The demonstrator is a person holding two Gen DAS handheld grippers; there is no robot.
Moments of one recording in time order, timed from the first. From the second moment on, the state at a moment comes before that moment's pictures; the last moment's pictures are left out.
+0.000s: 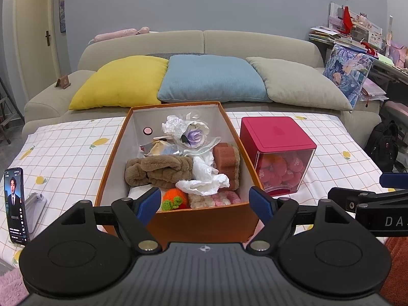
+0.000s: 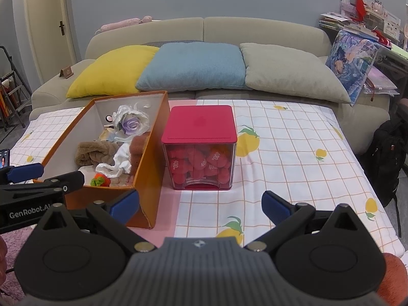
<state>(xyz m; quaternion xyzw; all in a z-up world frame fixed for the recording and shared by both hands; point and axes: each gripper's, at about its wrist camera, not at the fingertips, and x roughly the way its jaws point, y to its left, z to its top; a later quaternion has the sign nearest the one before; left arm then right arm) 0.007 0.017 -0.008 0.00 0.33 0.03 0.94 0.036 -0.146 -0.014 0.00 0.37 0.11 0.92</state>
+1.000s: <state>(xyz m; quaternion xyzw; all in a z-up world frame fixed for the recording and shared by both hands) 0.010 0.021 -0.008 0.00 0.33 0.04 0.94 0.036 -0.147 -0.017 0.00 0.37 0.11 0.92</state>
